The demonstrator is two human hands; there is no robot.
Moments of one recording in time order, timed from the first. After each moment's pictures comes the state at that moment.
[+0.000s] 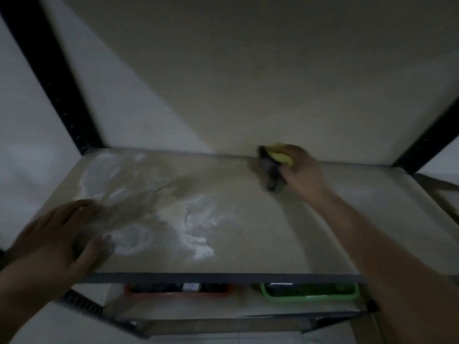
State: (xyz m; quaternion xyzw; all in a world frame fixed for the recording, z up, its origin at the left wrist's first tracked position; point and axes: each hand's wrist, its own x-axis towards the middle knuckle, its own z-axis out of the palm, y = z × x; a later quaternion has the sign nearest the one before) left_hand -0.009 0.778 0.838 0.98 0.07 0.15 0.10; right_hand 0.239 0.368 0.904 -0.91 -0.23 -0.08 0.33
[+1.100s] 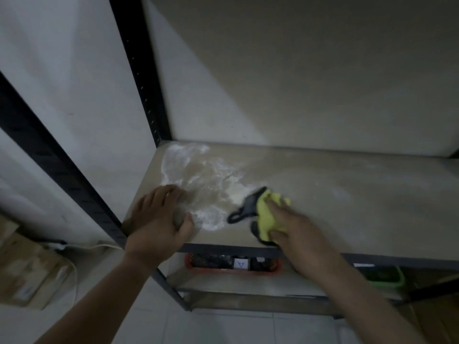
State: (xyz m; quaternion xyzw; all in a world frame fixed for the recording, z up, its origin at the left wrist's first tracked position) left_hand -0.011 0.769 0.845 0.98 0.08 0.16 0.12; right_hand 0.054 0.484 0.890 -0.94 -0.21 0.10 0.23
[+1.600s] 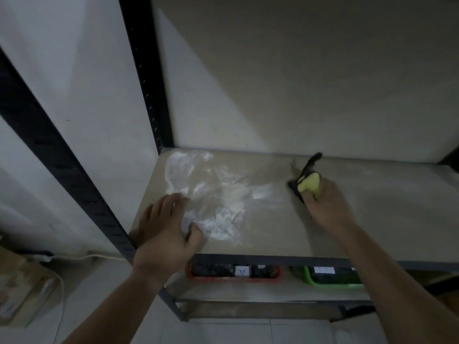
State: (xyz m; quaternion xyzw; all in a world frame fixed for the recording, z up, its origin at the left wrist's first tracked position) left_hand -0.009 0.774 0.840 0.98 0.08 0.13 0.11; right_hand 0.148 0.459 0.877 -0.98 0.01 -0.03 0.19
